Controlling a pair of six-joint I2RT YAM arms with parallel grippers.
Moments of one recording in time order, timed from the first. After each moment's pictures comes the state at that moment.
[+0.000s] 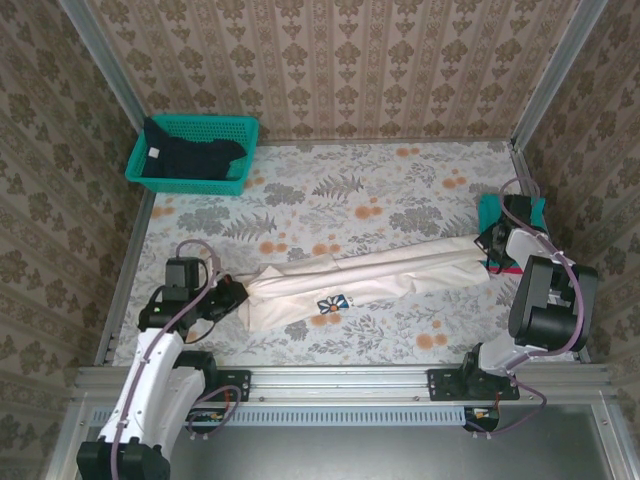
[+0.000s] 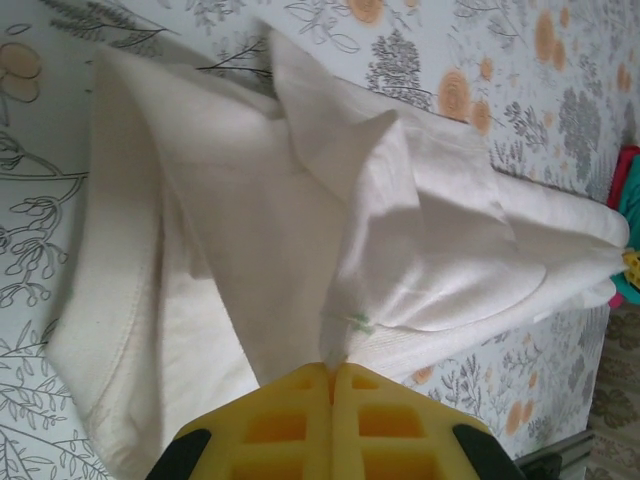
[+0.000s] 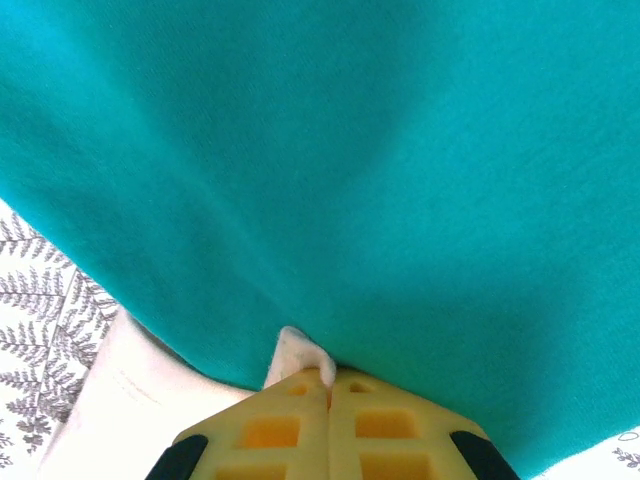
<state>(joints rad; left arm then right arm) -0.10 0.65 0.46 -0.74 0.52 -0.67 -0.33 1.55 0.86 -0.42 0.09 0.62</state>
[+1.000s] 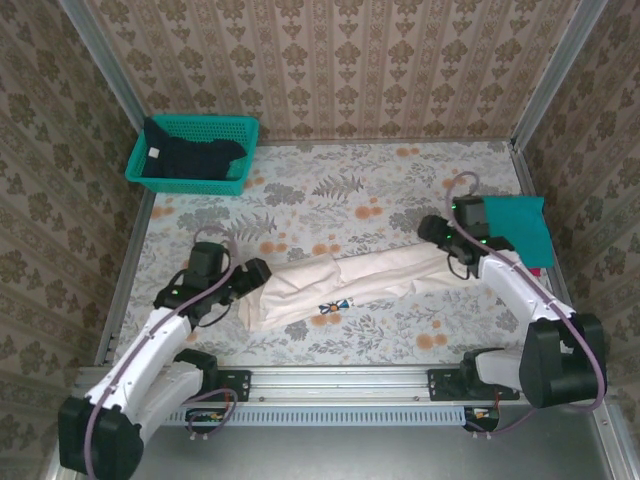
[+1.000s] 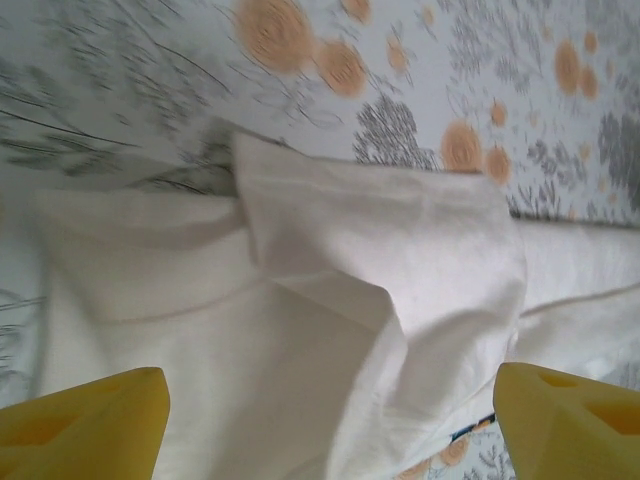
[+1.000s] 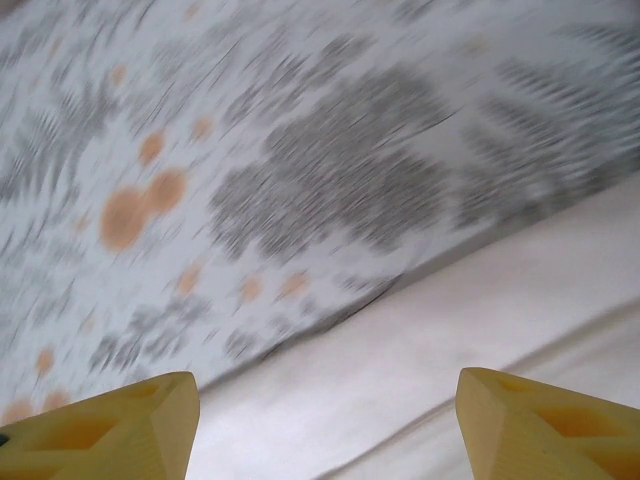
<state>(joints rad) -0.38 0.85 0.52 -0.52 0.24 -0.76 0.14 1.26 0.76 -0.32 -0.01 0.53</state>
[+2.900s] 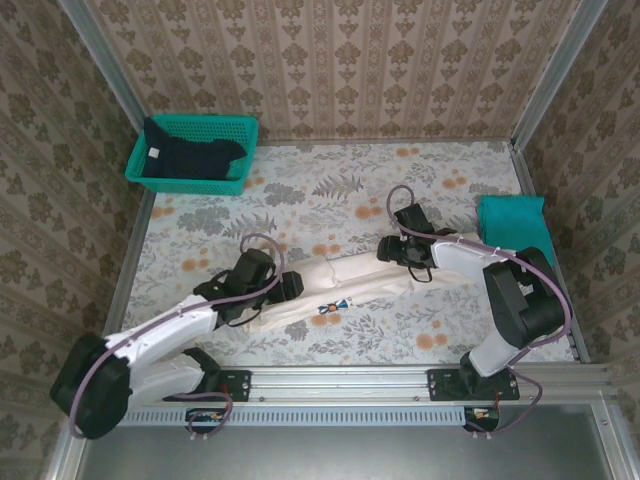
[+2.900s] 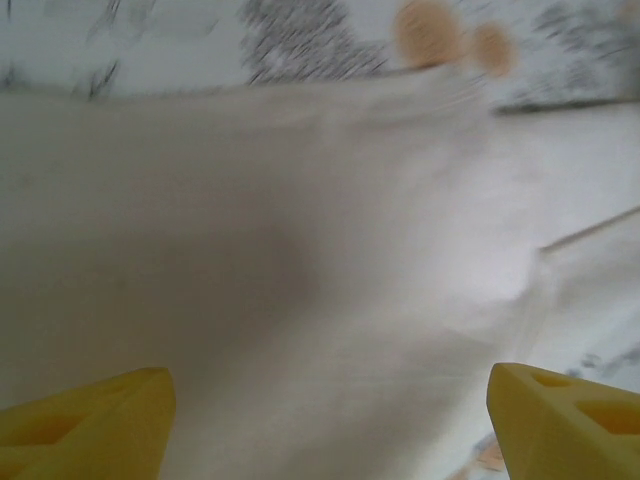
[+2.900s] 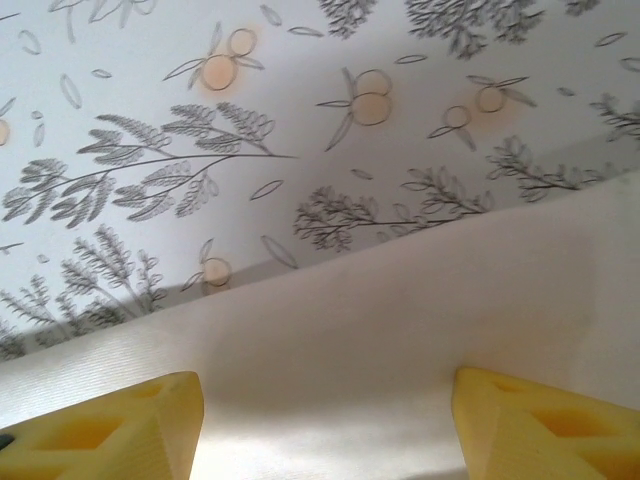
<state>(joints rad) -0.70 1.09 0.46 -0.27 0.05 -0.79 0.36 1.61 0.84 -0.31 0.02 0.55</state>
